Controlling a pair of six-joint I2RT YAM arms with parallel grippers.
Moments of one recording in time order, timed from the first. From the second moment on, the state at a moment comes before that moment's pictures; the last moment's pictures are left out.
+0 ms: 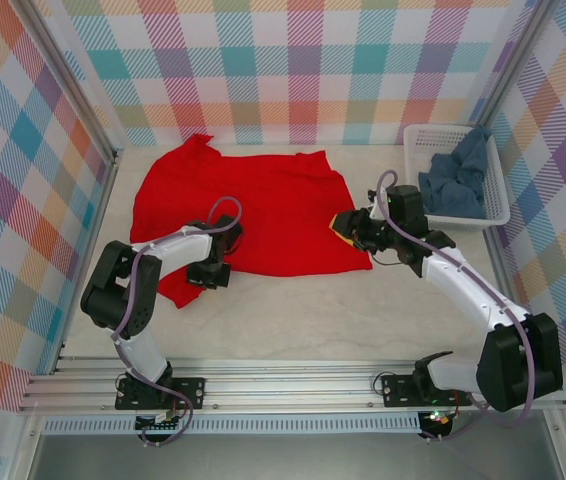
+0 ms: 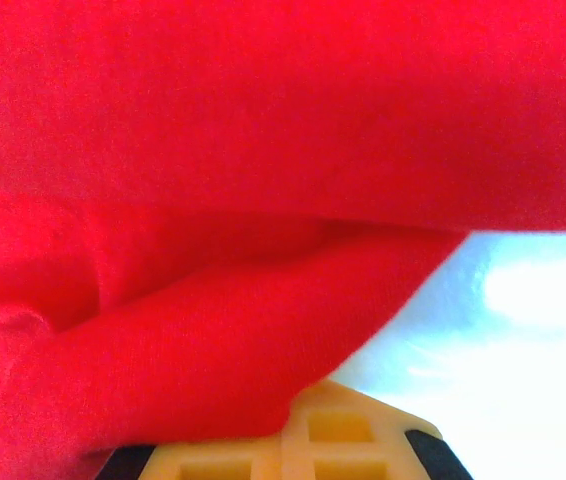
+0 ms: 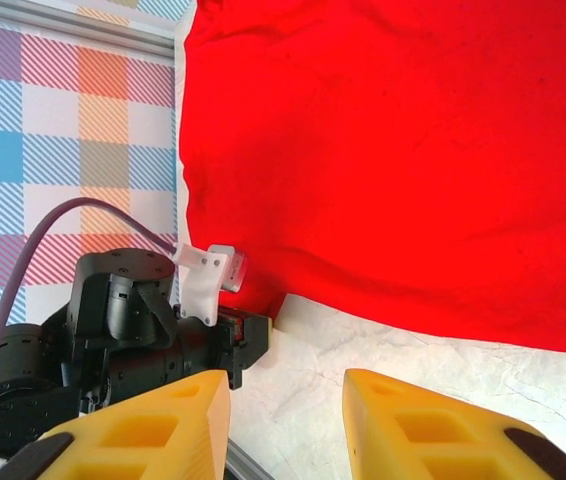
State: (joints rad) left arm -0.42 1.73 1.05 -0.93 -0.20 -0.39; right arm 0.33 1.26 0.90 -0.25 -0.59 0.89
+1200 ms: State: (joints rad) left arm -0.44 1.42 1.02 -0.93 0.29 -1.13; right arm 0.32 1.47 0.98 -0.57 -0.48 0.78
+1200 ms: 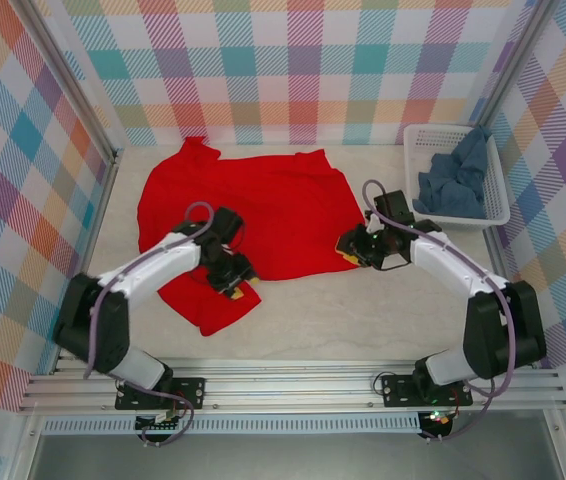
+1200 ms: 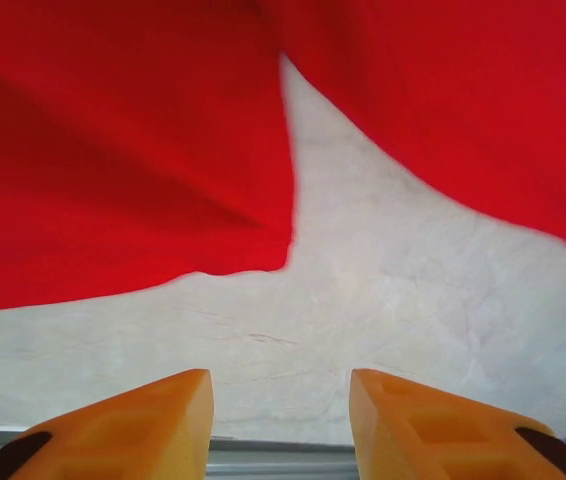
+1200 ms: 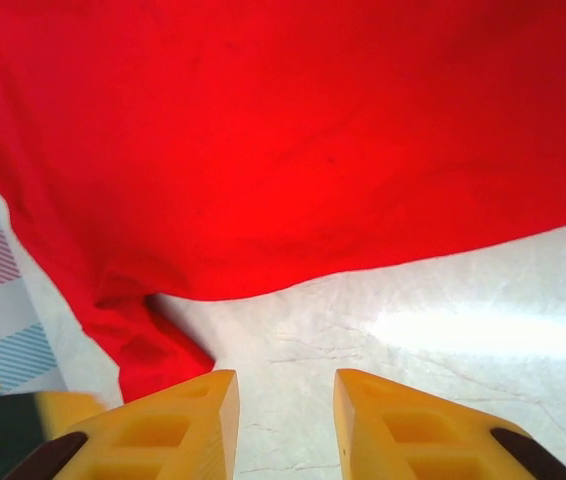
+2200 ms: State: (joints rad) left arm 0.09 1.86 1.23 -0.83 0.00 -0.77; right arm 0.35 2.04 1.40 -0.69 -0.36 0.69
